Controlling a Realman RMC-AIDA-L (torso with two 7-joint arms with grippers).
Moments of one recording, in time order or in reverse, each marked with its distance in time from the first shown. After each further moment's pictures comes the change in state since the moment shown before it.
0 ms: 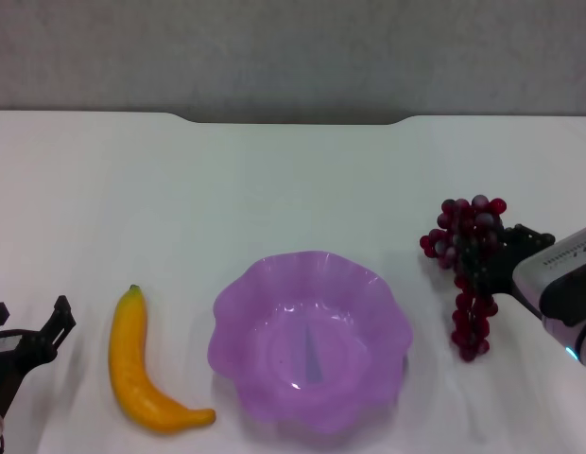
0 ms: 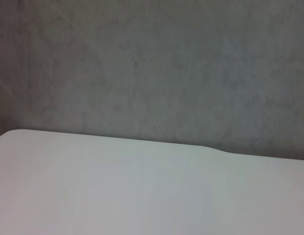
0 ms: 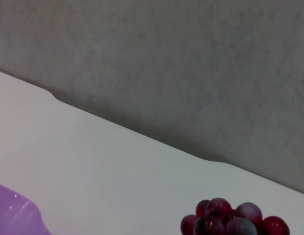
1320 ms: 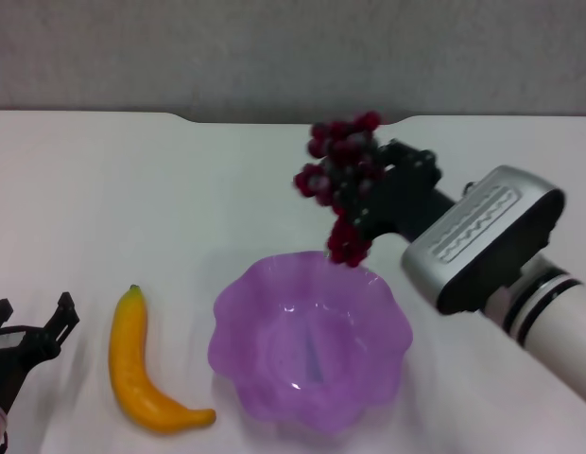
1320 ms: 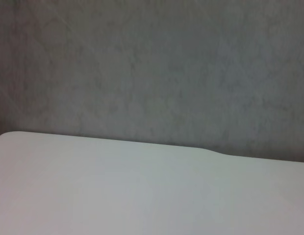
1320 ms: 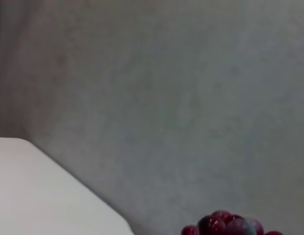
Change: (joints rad) left arm -0.007 -0.002 0.000 -0.001 0.000 0.000 0.002; right arm 0.077 0.003 -0.165 0.212 0.007 -0.075 -0.174
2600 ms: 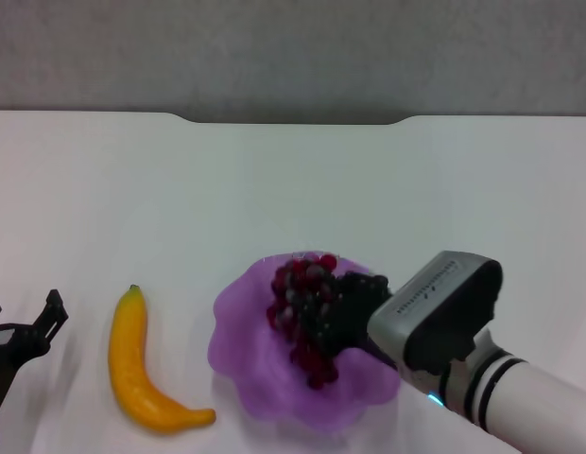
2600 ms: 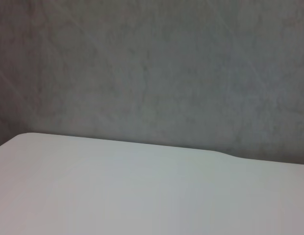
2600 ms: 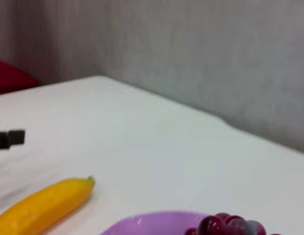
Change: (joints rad) left arm -0.008 0.003 0.000 0.012 -0.036 0.000 0.004; right arm 0.074 0.003 -0.215 -0.163 0.161 0.080 0.275
